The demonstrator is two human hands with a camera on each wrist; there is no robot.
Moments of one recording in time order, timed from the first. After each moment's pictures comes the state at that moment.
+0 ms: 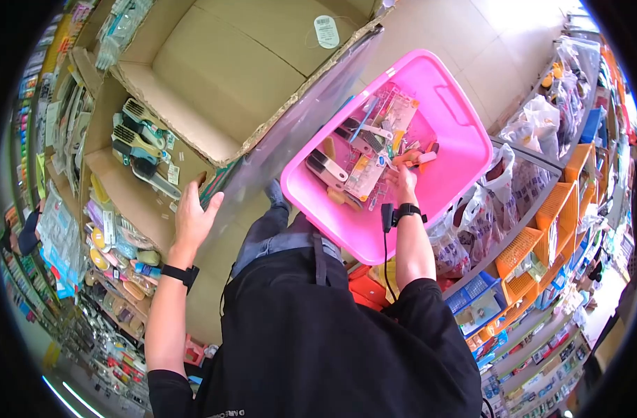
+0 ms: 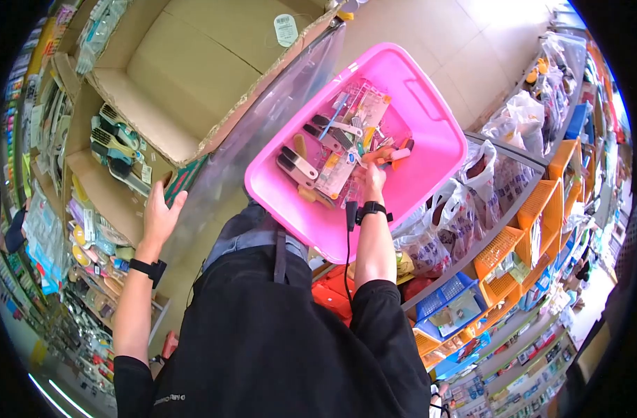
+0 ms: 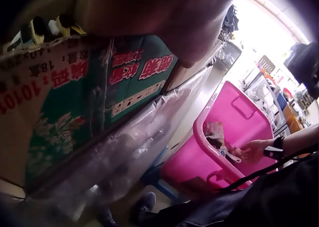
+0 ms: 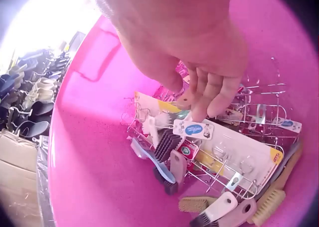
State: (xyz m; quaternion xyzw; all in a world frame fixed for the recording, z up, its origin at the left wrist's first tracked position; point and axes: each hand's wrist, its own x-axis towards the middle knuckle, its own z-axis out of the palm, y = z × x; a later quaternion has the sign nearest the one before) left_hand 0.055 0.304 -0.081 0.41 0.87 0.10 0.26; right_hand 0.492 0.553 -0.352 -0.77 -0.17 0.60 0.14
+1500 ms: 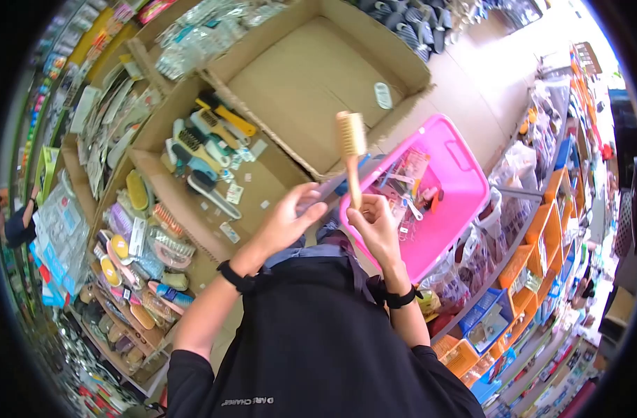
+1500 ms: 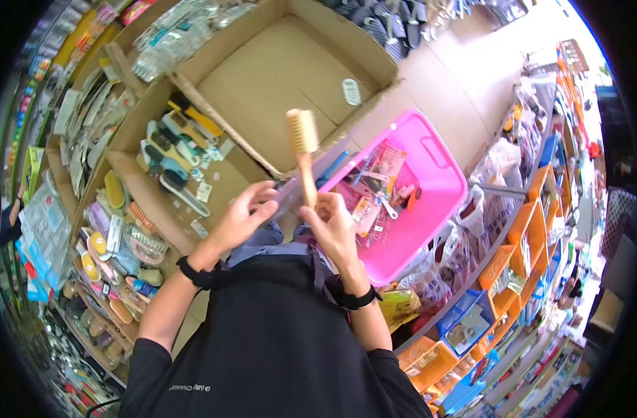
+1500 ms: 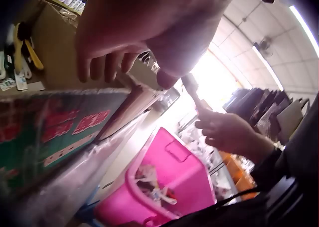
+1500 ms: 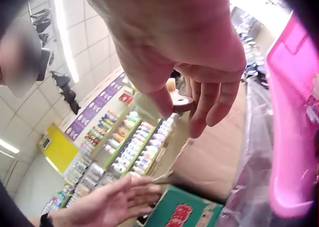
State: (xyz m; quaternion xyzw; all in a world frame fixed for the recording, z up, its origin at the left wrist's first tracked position) left_hand 0.035 0.309 -0.042 0.34 0.62 0.47 0.53; right_hand 0.230 0.405 -0.035 -0.48 -0.59 0.61 0.23
